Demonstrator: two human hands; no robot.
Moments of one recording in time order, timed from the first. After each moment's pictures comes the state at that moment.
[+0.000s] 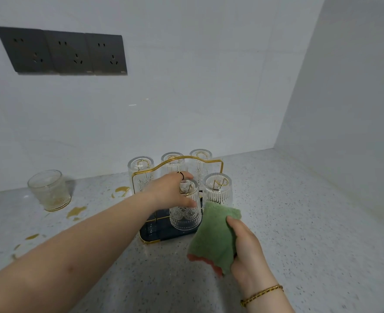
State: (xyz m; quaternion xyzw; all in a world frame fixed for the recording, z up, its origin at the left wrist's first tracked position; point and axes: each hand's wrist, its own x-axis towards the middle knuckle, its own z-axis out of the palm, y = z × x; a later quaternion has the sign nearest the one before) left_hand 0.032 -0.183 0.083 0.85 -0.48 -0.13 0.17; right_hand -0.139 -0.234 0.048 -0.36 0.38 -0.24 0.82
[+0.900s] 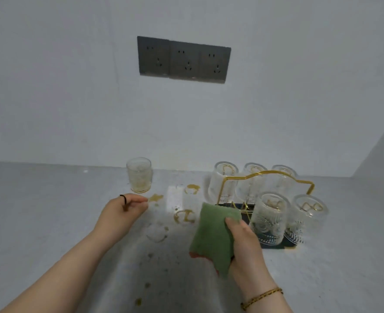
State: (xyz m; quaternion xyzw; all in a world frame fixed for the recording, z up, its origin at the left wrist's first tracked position) left_hand 0.086 0.059 0.055 0.83 -0.15 -0.04 0.54; right_hand -0.038 -0.116 0.055 -0.45 0.29 -0.16 0.83
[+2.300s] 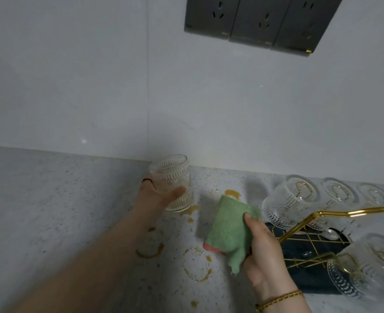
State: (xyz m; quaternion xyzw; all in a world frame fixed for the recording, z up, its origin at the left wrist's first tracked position) left_hand 0.258 0.046 -0.011 0.76 -0.03 -0.14 0.64; right_hand 0.114 -0.084 0.022 -0.40 0.37 -0.15 0.83
